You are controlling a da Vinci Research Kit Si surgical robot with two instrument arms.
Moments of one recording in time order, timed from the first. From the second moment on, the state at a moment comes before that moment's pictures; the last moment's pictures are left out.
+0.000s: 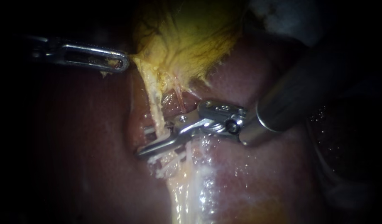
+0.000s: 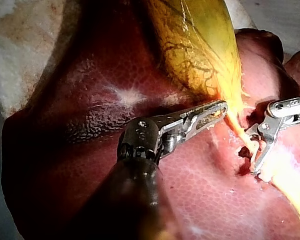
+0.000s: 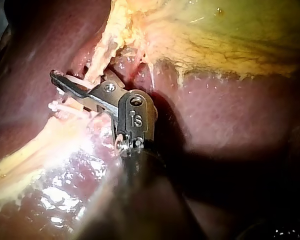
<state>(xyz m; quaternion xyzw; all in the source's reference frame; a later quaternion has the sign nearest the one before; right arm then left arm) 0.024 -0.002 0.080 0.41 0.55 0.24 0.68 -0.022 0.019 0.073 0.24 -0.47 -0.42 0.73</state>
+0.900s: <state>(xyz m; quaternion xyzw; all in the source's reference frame) 0.024 -0.002 0.076 0.47 0.62 0.26 0.57 -0.022 0.019 0.073 0.24 -0.48 -0.42 0.73</state>
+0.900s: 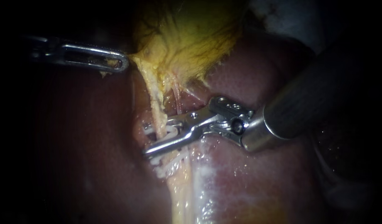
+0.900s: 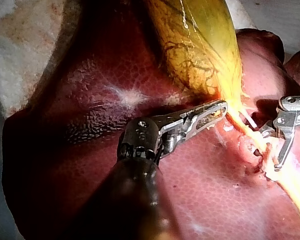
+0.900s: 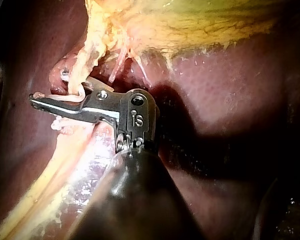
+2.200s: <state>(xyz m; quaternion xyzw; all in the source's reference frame) 0.021 -0.002 0.081 0.46 0.49 0.22 0.71 -0.022 0.019 0.073 0.24 -0.48 -0.42 0.73</state>
